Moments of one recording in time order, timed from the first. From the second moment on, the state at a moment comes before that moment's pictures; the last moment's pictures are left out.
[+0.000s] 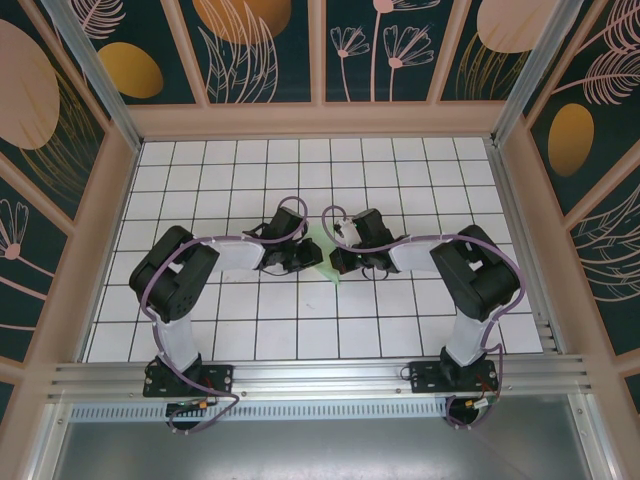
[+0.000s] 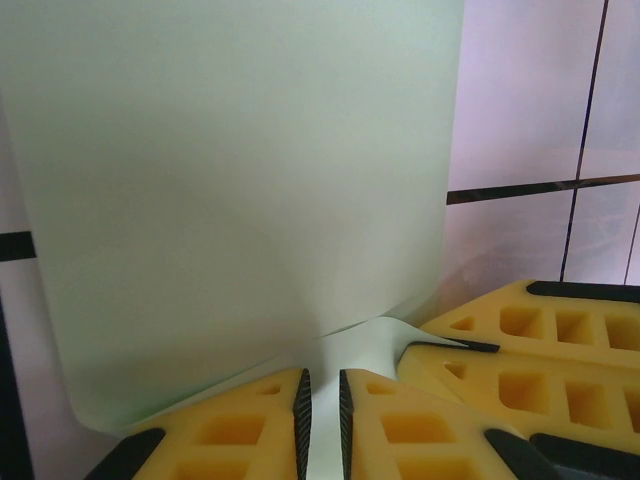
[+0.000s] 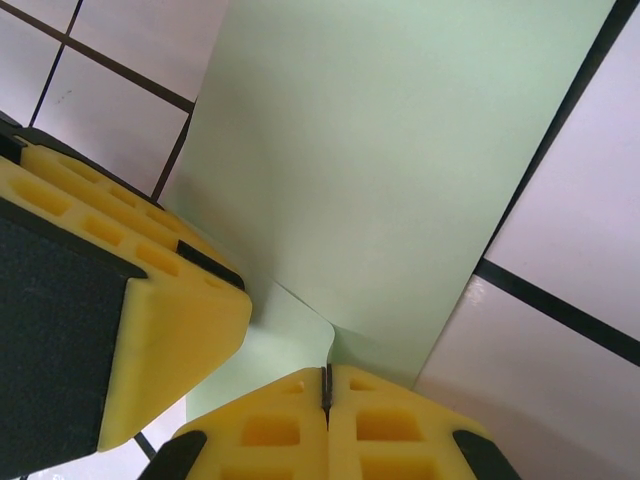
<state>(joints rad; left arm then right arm) -0.64 1.86 0.93 0.00 0.36 -0.87 0.60 1.79 0.81 0.08 -0.41 0.26</state>
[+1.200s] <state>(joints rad) -0.64 1.86 0.90 0.04 0.36 -0.87 0.66 1.66 0.78 -0.07 -0.57 0.41</state>
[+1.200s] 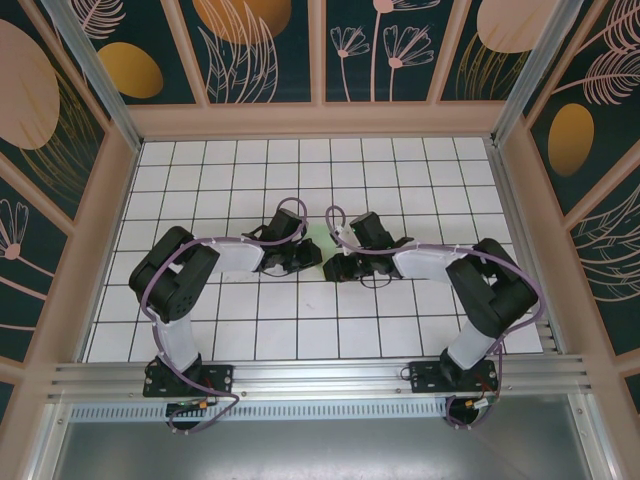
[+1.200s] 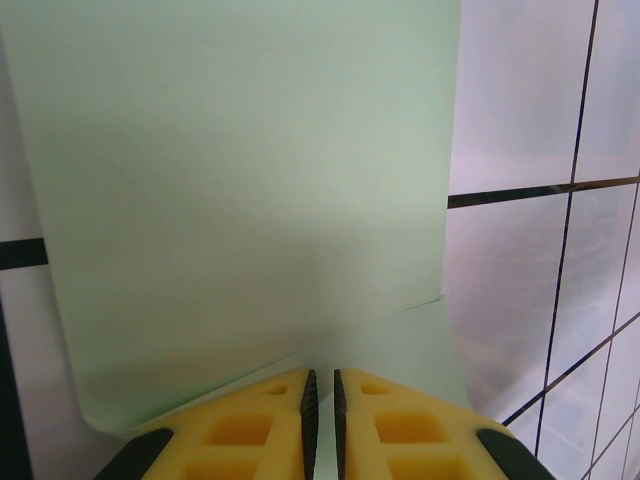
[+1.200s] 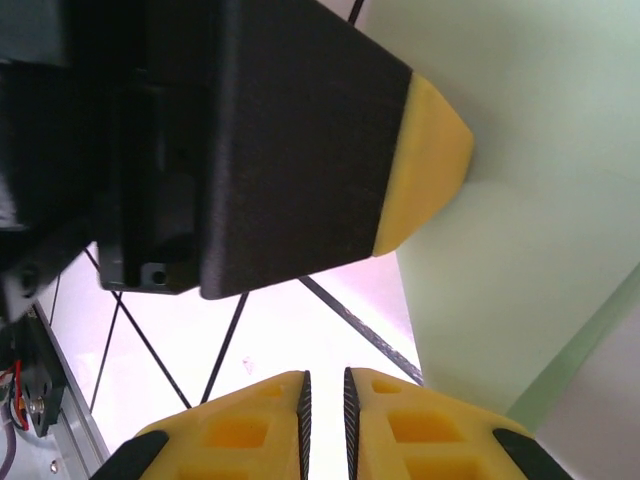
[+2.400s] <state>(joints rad) -0.64 1.86 0.91 0.04 0.35 -0.87 0.65 1.67 0.68 -0.02 -0.52 0.50</state>
